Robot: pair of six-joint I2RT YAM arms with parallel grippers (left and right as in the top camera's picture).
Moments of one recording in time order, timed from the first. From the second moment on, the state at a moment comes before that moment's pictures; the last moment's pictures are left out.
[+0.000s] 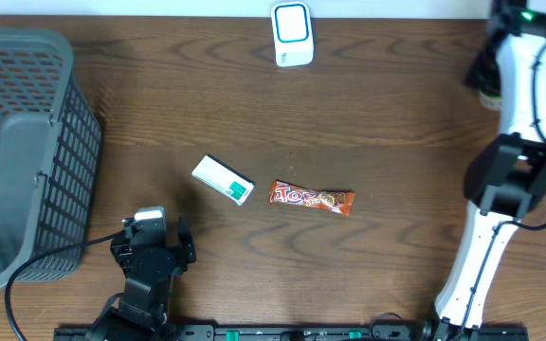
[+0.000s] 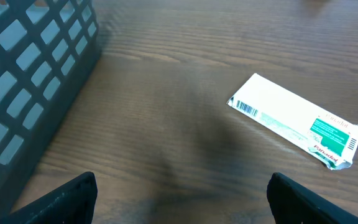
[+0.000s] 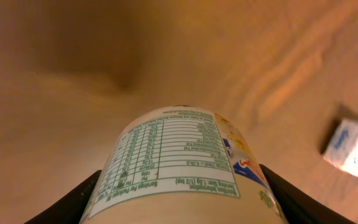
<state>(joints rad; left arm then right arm) -0.42 0.23 0.24 -0.62 -0.48 -0.28 -0.25 2.51 2.45 -1.35 0.36 0.38</state>
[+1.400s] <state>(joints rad) -0.42 0.23 0.24 -0.62 -0.48 -0.28 0.10 1.95 2.19 -1.68 -0.04 0.35</state>
